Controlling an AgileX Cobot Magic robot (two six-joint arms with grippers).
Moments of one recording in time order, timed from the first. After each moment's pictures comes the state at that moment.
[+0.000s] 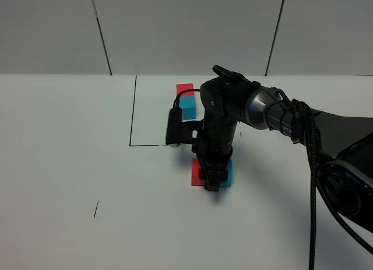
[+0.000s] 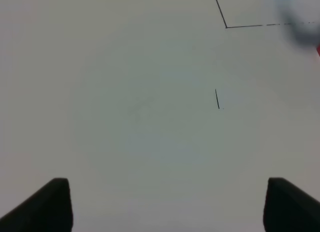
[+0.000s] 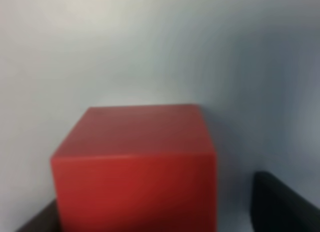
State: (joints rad) left arm -0.02 0.00 -0.51 -0.10 1.07 0.07; right arm 0.44 2.40 -1.90 0.05 1.05 -1.05
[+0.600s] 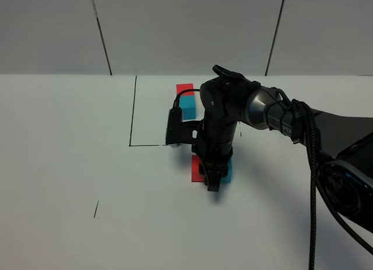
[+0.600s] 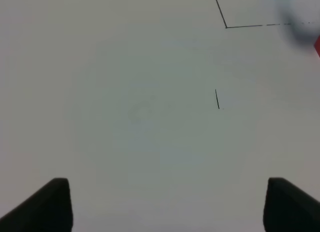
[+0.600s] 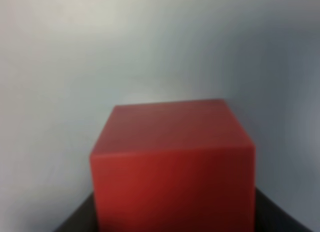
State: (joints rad) left arm -0.02 0.00 -0.51 -0.10 1.07 0.07; right arm 0.44 2.40 -1.90 0.05 1.05 -1.05
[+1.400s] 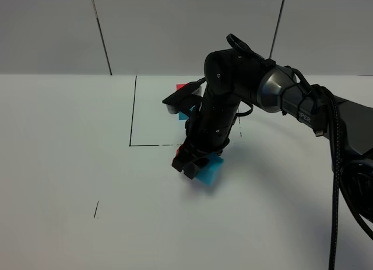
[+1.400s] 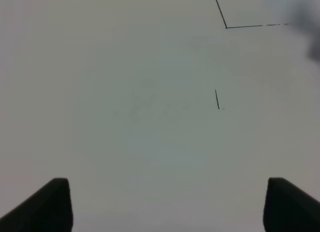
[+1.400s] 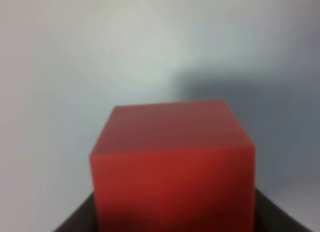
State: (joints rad) left arm -0.02 0.00 -0.51 -0.10 1.07 0.07; right arm 0.44 2.29 -1.92 0.25 1.17 -0.40
